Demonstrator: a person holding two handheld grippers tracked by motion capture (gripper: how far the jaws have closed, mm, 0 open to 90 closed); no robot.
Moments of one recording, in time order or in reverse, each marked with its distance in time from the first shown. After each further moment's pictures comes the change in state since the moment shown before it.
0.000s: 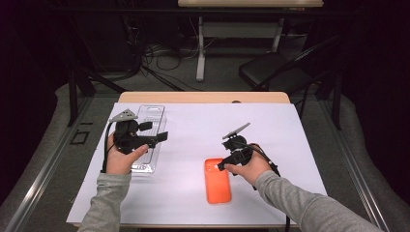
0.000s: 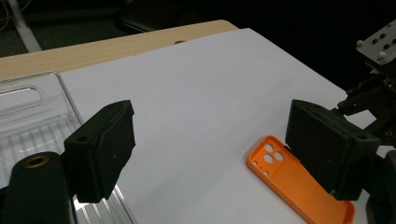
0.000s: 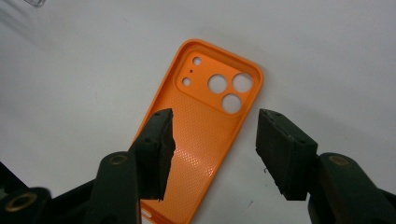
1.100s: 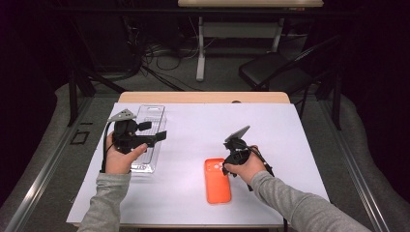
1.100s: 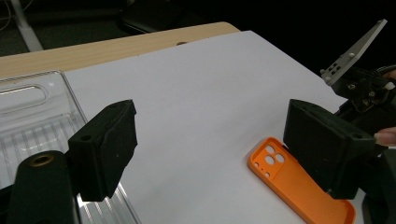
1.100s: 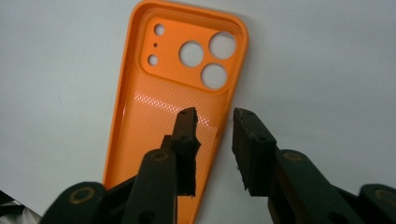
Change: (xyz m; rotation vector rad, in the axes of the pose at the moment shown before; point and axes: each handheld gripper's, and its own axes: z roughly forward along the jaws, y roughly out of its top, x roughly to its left) left arm 0.003 -0.001 -0.001 -0.009 0.002 -0.016; right arm -0.017 0.000 0.034 0.147 0.002 0.220
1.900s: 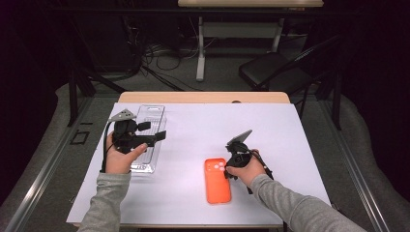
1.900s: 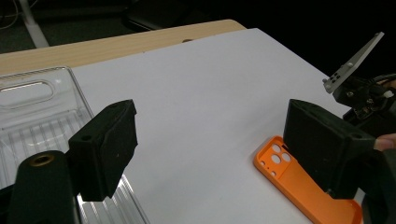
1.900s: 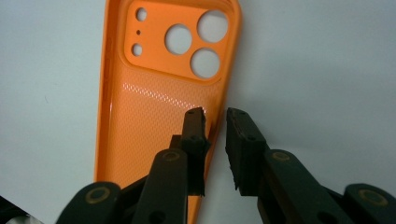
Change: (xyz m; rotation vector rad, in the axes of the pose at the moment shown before) left arm 0.002 -0.001 0.001 0.009 0.020 -0.004; right arm -0.009 -0.005 0.013 0.052 0.020 0.067
